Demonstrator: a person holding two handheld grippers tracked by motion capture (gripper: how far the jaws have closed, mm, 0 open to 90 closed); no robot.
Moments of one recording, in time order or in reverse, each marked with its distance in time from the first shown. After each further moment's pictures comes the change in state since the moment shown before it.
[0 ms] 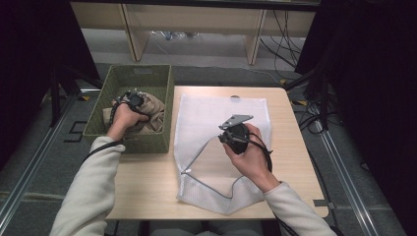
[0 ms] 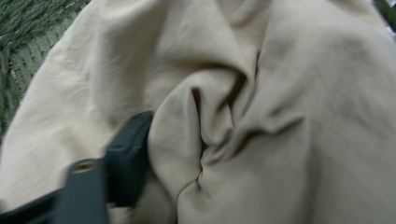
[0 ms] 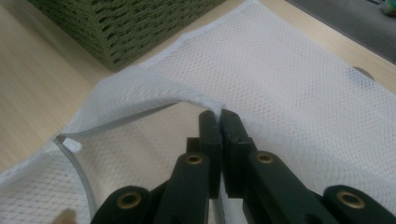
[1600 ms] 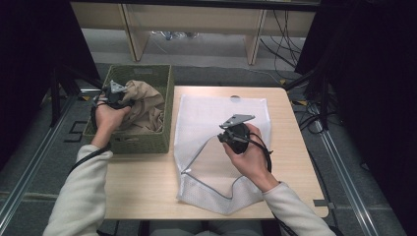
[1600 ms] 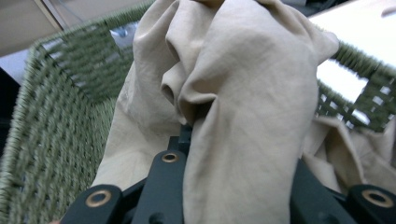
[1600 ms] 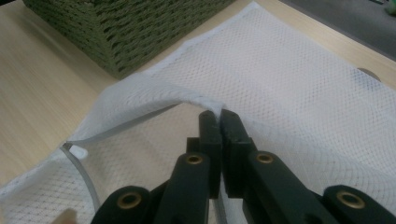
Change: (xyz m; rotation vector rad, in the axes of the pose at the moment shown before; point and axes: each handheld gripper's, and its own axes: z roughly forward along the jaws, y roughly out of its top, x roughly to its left) left arm 0.022 -0.021 -0.060 -0.379 0.066 -0.139; right arm -0.001 -0.001 0.000 -0.023 0.019 0.030
